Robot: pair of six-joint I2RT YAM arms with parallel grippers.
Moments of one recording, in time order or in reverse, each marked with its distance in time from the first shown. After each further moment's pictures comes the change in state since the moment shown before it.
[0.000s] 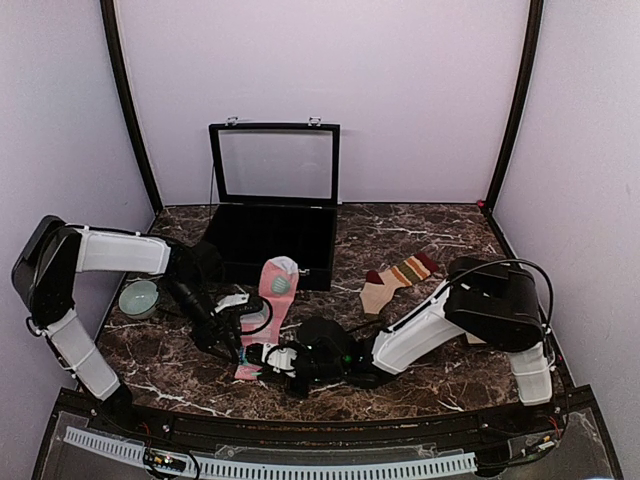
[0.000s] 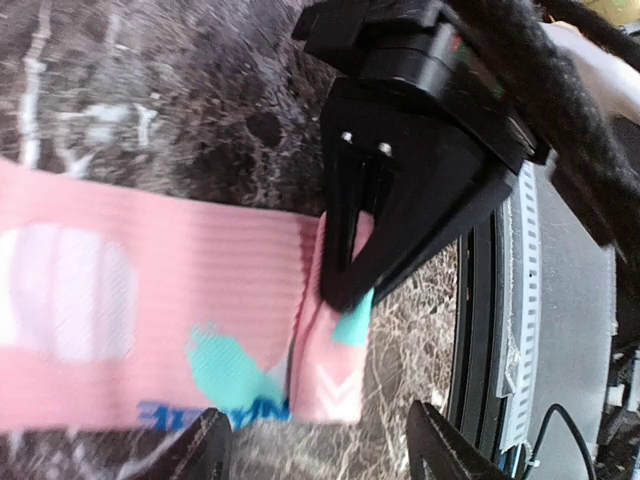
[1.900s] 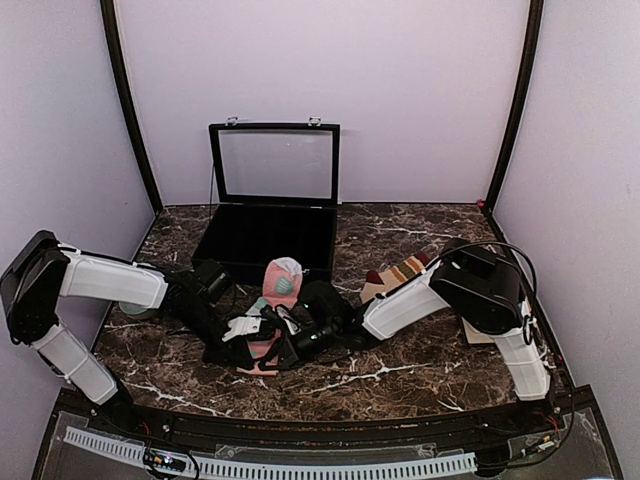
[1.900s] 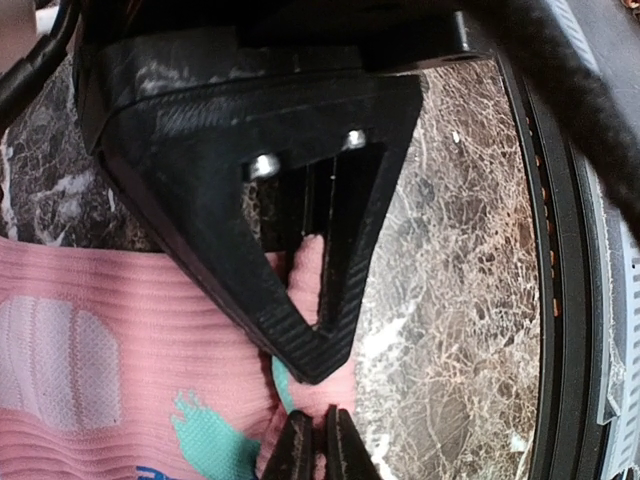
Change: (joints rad) left arm -0.165 -0.160 -0.231 0.415 -0.177 -0.079; right arm -0.192 0.102 0.185 -0.188 -0.509 1.017
